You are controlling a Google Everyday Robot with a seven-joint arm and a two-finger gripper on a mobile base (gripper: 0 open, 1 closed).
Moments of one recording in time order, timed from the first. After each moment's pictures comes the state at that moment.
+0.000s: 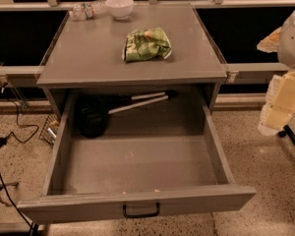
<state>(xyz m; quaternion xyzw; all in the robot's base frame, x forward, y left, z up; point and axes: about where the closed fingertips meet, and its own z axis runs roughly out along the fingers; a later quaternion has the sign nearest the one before) 0.438 -0.216 0.977 -0.60 0.78 -0.03 0.16</state>
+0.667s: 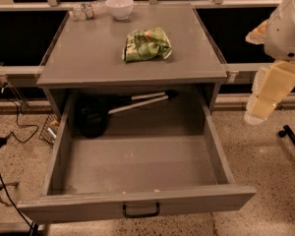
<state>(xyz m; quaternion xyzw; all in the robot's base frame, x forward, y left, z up) 0.457 -0.200 0.981 -0.61 0.77 -0.04 0.18</state>
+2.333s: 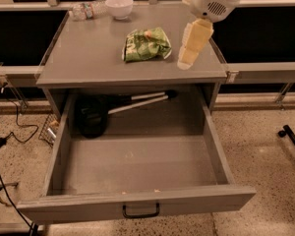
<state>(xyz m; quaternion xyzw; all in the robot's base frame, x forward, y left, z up) 0.616 -0.095 0.995 -0.66 0.70 -0.03 0.28</state>
